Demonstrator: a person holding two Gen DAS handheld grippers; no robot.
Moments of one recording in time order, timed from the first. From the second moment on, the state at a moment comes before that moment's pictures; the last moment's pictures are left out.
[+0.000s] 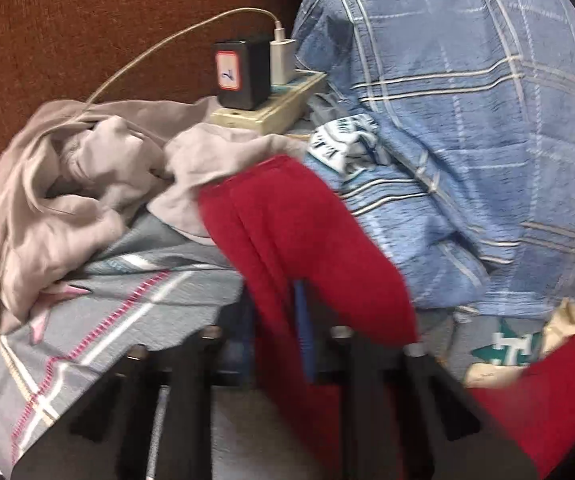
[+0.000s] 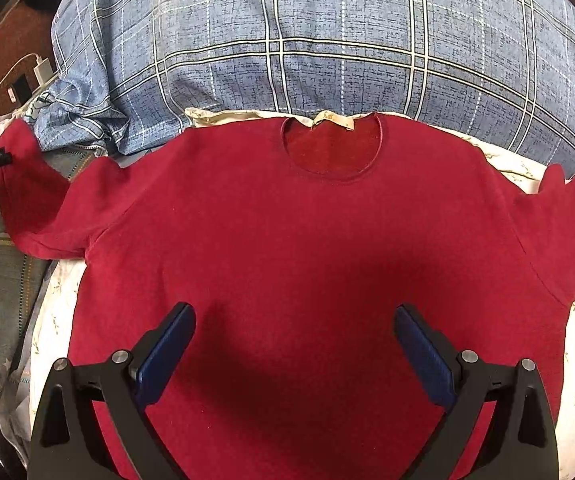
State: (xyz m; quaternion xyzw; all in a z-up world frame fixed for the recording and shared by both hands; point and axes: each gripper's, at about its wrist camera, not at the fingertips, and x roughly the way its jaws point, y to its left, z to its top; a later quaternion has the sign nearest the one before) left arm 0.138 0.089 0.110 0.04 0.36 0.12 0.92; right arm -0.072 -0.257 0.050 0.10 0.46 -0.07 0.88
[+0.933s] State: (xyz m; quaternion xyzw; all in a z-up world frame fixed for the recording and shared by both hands) left arm -0.007 -0.215 0.084 0.02 0.46 -0.30 0.84; right arm -0.135 -0.386 0.050 0.18 0.40 -0.18 0.88
